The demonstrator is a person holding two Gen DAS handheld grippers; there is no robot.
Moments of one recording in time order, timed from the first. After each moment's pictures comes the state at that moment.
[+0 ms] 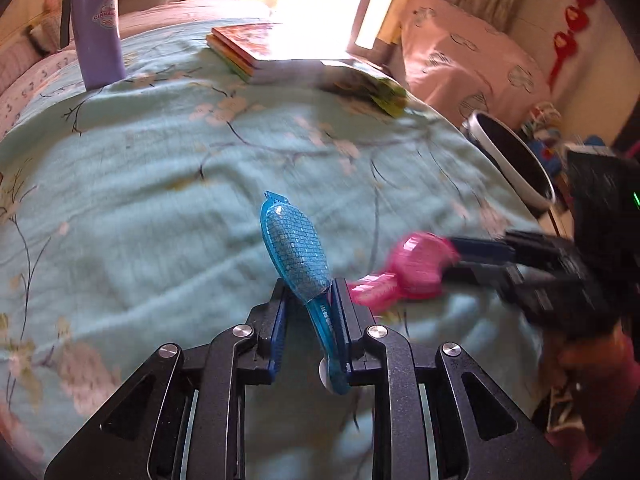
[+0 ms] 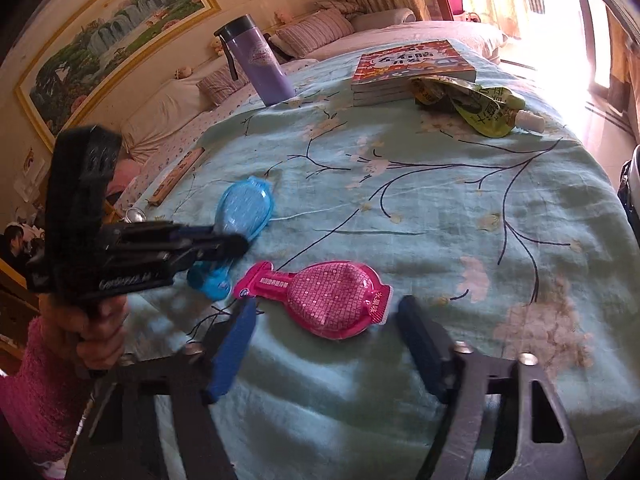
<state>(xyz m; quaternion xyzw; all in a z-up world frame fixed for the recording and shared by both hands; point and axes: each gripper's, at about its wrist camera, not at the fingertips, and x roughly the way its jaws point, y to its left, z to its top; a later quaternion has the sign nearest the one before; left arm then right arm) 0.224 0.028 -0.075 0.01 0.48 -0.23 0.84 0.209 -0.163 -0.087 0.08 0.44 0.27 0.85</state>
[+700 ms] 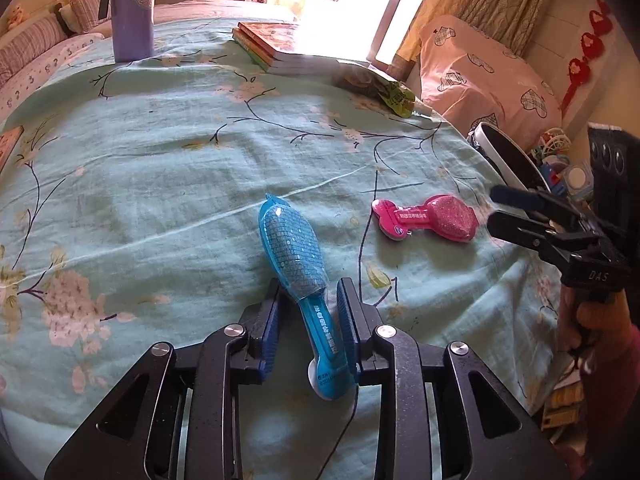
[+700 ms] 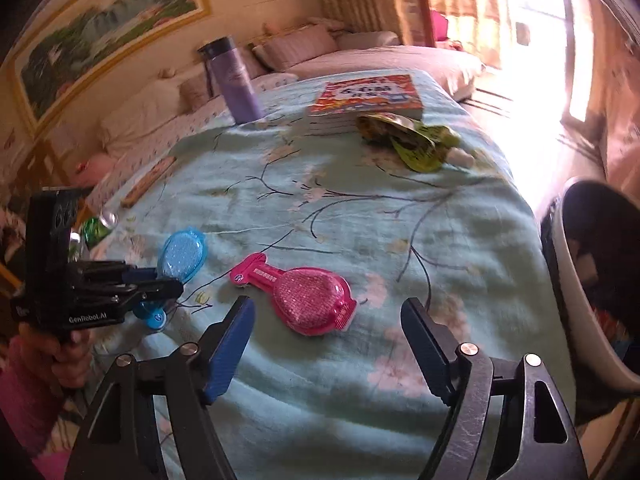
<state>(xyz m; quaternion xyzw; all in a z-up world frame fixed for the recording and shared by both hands) 0.204 0.032 -0.085 -0.04 0.47 -0.20 0.86 0.207 -0.194 -0.060 0.00 0.41 0.23 0.88</state>
